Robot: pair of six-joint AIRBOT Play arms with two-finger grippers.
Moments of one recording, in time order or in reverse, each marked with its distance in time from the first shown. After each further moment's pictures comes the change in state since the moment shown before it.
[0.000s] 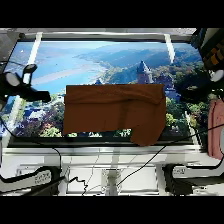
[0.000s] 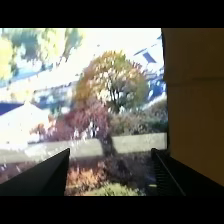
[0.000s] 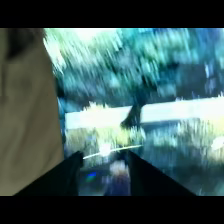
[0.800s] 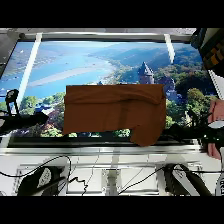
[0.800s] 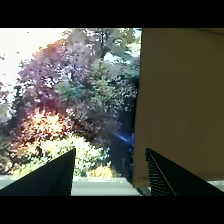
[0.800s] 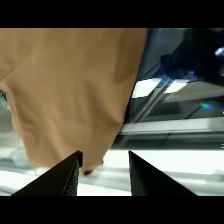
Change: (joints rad) left arm 0.179 0.553 -0.575 -0.243 0.156 0.088; right arm -0.172 0.509 -0.866 0.385 -0.060 -0.119
